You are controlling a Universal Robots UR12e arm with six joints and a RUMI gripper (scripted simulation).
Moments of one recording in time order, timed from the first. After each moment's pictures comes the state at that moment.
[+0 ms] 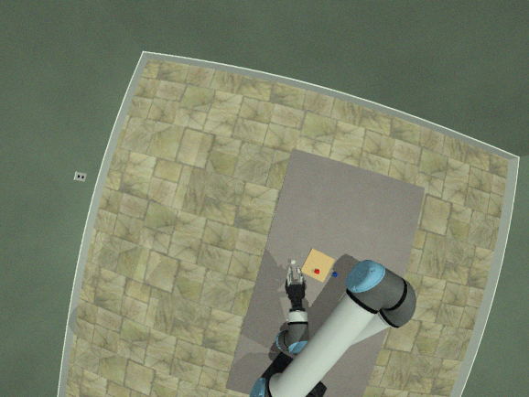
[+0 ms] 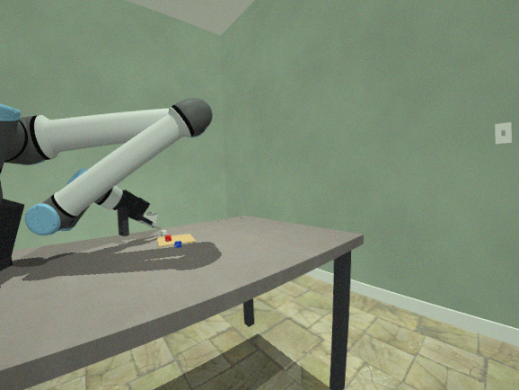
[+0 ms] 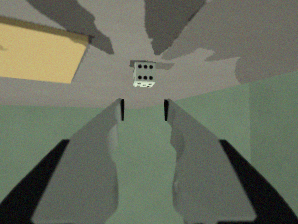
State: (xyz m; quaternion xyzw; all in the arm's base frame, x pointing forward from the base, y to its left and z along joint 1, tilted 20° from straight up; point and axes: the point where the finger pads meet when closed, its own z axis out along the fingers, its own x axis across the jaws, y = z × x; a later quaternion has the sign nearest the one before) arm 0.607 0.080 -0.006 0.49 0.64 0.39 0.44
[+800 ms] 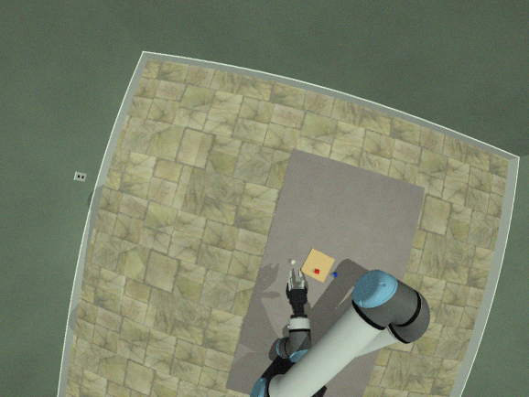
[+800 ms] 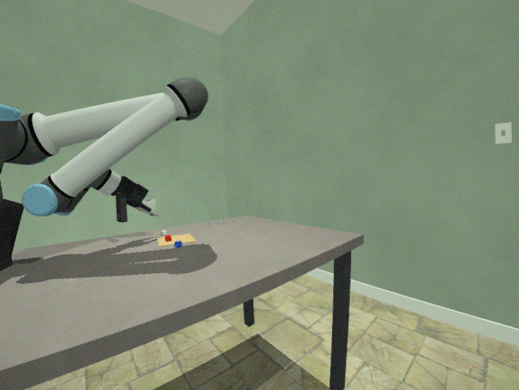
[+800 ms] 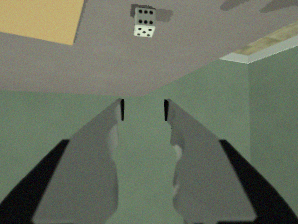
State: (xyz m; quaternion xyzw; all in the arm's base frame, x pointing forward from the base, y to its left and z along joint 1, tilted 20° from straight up) arm 0.588 0.088 0.046 0.49 0.64 0.39 0.45
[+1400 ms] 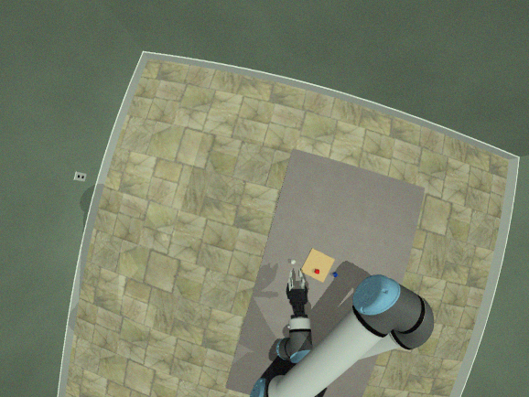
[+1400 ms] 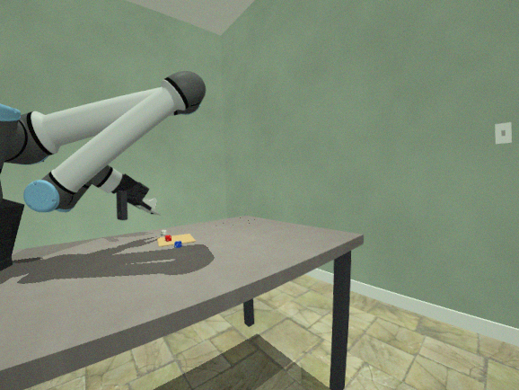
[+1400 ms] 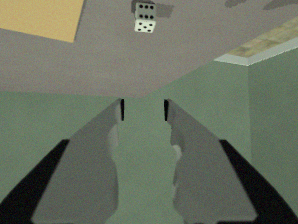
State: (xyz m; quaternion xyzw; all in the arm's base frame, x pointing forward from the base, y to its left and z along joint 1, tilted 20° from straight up) arm 0.588 0.088 0.052 0.49 0.65 0.38 0.44
